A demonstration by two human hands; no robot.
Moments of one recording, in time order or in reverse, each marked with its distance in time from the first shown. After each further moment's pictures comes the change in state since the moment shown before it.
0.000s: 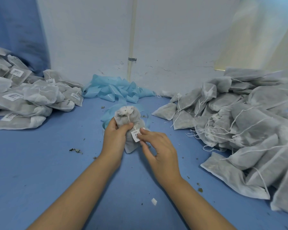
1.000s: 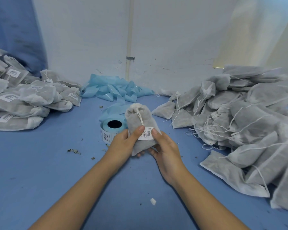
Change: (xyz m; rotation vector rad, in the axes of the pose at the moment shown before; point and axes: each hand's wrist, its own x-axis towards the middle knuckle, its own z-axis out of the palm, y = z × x) left_hand -0.010 -0.012 -0.004 0.352 -0.363 -0.073; right_hand 0.012 0.007 -0.008 1.130 -0.081 1.026
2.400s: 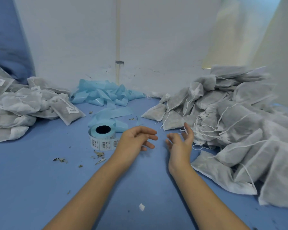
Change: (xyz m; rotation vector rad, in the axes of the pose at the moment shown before) left_hand 0.010 0.024 0.044 -0.019 -0.039 0.014; right_hand 0.021 -0.021 -0.036 -0.034 0.643 -0.242
